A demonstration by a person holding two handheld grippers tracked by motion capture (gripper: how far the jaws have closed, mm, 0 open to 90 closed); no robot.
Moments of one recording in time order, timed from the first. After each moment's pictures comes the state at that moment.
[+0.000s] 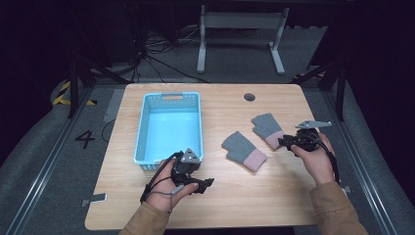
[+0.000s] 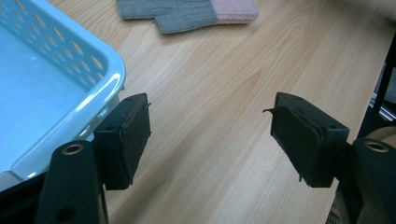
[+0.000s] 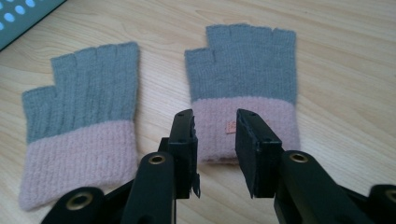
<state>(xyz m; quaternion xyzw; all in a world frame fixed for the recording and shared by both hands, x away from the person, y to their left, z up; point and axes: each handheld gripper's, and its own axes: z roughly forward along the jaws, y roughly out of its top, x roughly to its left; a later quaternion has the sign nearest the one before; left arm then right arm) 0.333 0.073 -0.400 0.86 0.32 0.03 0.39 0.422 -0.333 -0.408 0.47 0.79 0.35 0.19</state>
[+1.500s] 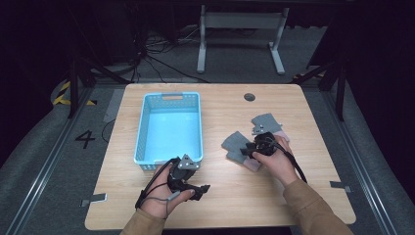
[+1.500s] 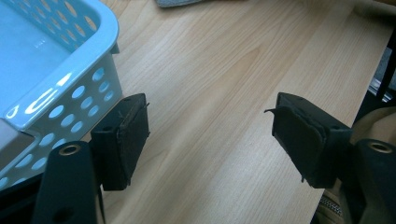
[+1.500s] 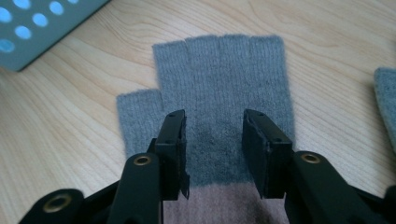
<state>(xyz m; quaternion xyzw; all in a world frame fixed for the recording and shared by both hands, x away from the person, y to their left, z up) 0.320 0.081 -0.405 0.87 0.32 0.03 0.37 0.437 -0.226 -0.442 0.39 0.85 0.34 0.11</state>
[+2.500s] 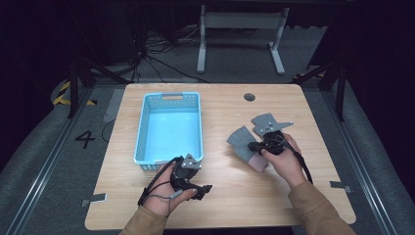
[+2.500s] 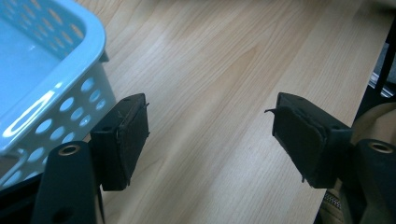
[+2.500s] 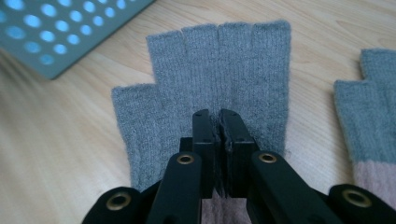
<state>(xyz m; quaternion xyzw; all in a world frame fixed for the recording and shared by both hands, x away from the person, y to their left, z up) 0.325 0.073 -0.406 0.88 0.31 0.03 0.36 0.425 -0.243 -0.417 0.38 0.84 0.36 0.12</state>
